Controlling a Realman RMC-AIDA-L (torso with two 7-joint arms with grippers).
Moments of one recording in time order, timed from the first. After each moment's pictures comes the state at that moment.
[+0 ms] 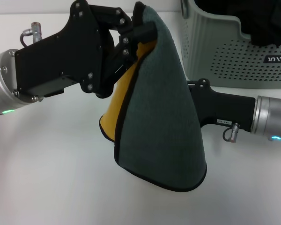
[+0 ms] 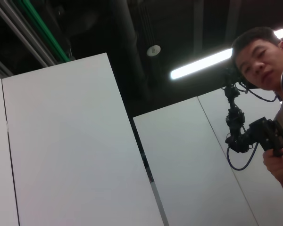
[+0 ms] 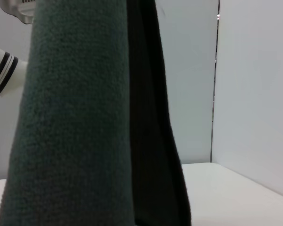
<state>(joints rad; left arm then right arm) -0.49 -2.09 1.14 0.63 1.09 1.95 -0.85 0.48 2.03 -1.65 -0.61 -1.01 -1.23 0.91</state>
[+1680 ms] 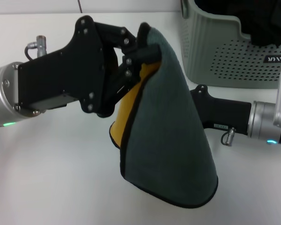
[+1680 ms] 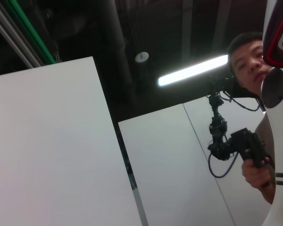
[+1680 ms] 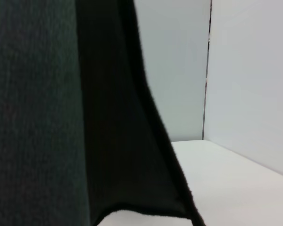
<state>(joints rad) -0.48 -2.09 1.18 0.62 1.10 1.99 -0.85 0.47 2.03 -1.71 -0.61 -0.99 -1.14 0.90</state>
